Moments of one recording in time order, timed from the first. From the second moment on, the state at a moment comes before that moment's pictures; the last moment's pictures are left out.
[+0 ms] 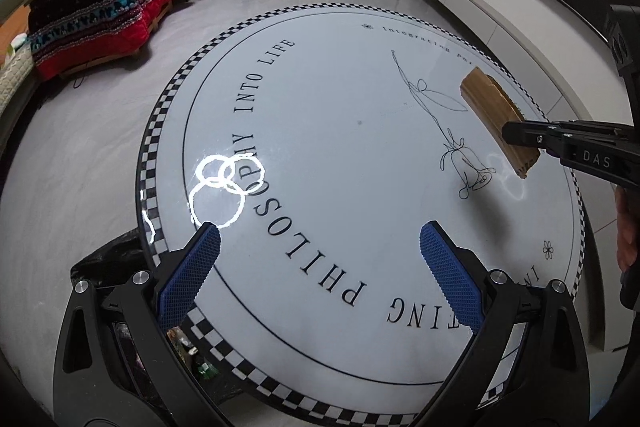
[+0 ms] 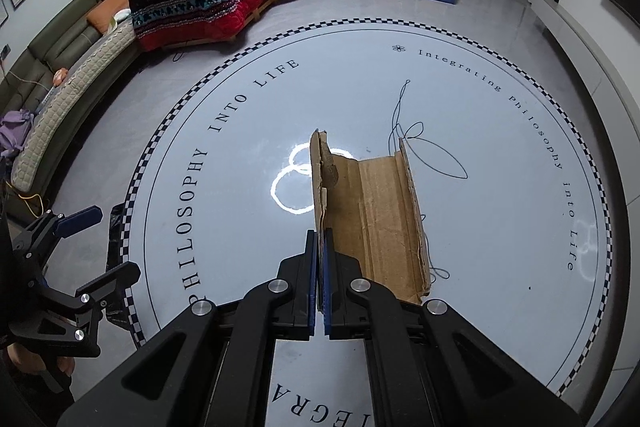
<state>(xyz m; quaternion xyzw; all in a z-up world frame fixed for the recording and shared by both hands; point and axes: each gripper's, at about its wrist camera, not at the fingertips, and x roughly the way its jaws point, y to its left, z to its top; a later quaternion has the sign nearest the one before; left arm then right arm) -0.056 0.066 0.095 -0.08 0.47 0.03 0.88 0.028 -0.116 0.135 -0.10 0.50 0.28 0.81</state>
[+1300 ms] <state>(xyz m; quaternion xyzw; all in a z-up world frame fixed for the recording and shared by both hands) -0.054 0.061 0.046 -0.09 0.48 0.02 0.87 -0.002 -0.107 0.090 -0.09 0.45 0.24 0.85</state>
